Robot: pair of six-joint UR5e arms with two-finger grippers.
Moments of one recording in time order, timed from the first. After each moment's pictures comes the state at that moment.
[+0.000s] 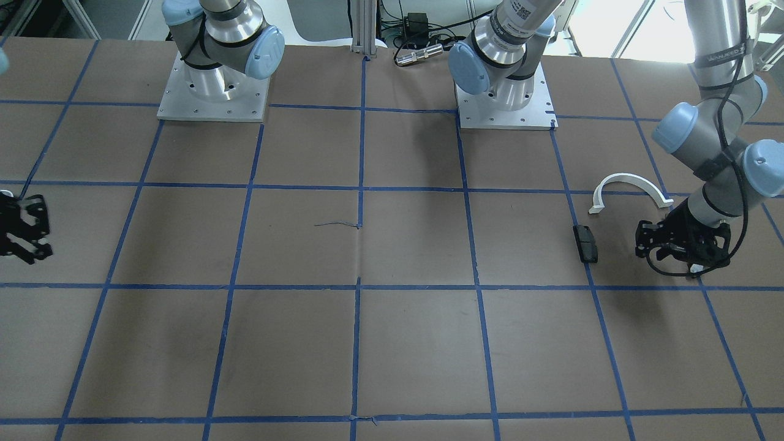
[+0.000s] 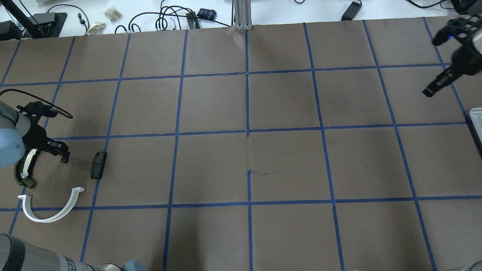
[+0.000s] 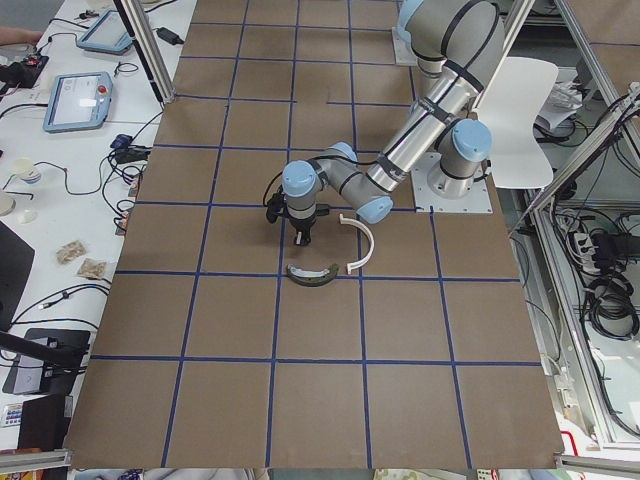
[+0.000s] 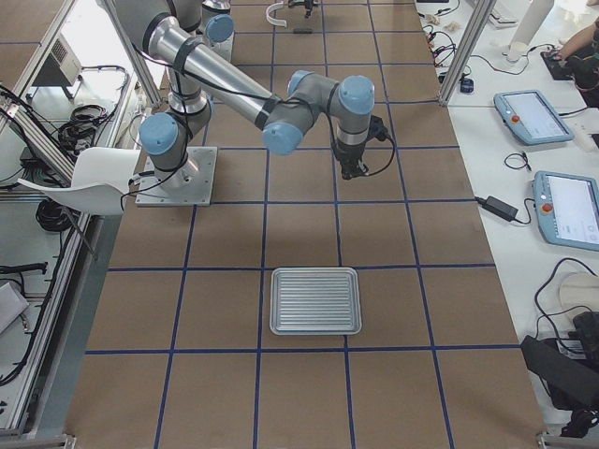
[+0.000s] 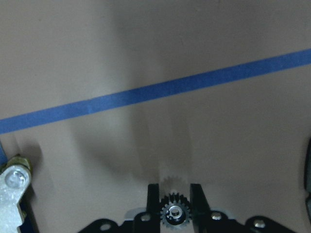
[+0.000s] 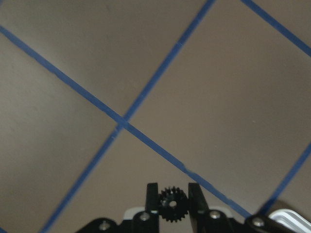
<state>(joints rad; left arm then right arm) -0.90 -1.90 -1.98 -0.82 1.58 0.92 1.18 -1.38 1.72 -1.95 -1.49 -0.93</state>
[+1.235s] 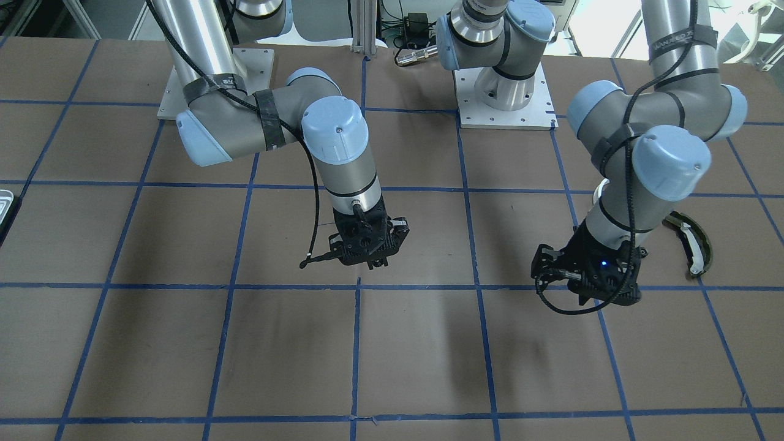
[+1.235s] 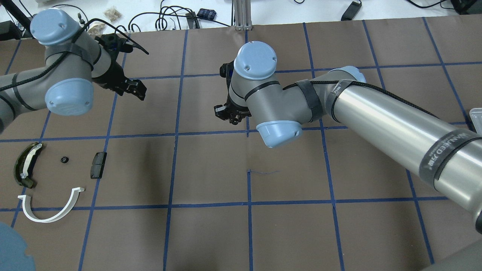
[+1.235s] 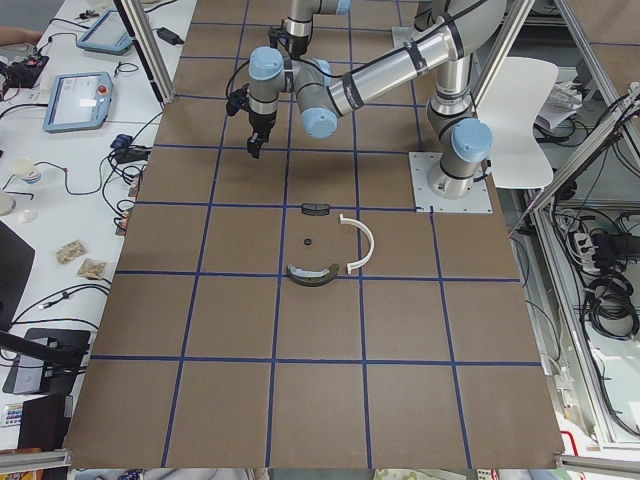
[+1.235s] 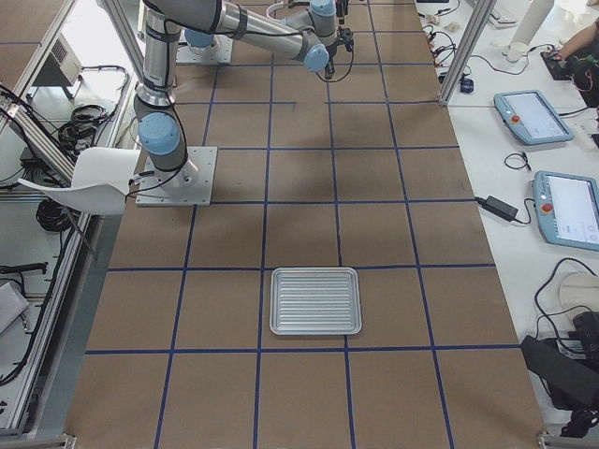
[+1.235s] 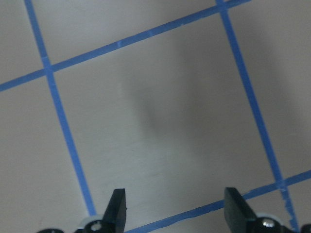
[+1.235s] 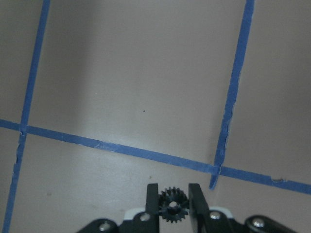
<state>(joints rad) -1.42 -1.85 -1.78 -0.93 1.51 0.40 1.96 -1.16 1.72 -2.36 -1.46 0.20</state>
